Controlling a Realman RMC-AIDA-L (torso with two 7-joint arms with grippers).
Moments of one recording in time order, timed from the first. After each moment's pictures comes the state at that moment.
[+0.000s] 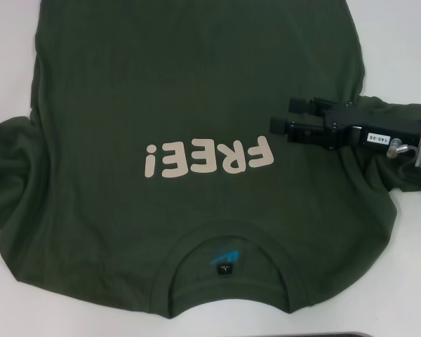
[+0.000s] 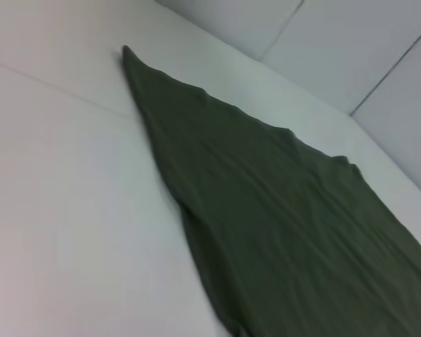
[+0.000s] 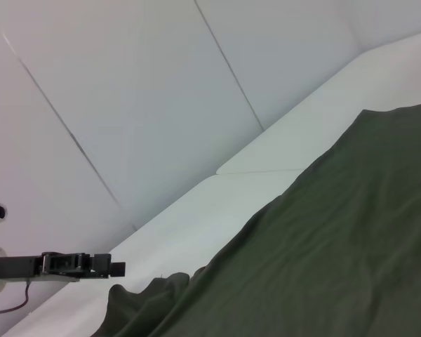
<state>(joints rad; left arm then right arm) -0.25 -1.89 -2.46 -0.54 -1.37 1.32 -1.76 0.50 2.07 -0.60 -0.41 -1.95 -1.47 1.40</state>
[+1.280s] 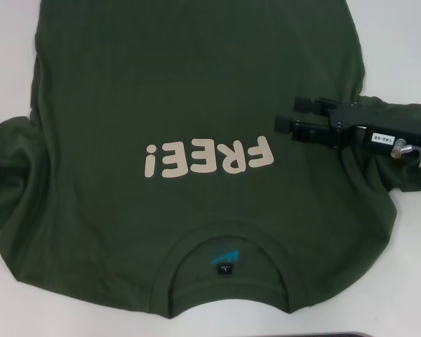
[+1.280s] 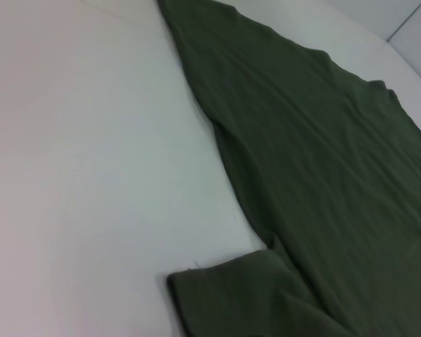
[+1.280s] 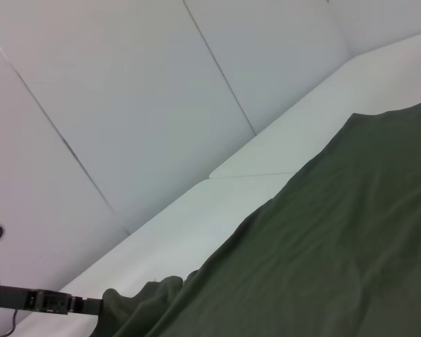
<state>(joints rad) -0.26 -1.90 -2.50 -0.57 -1.16 1.32 -1.82 0.49 2.07 -0.58 -0.41 -1.95 -1.47 1.40</state>
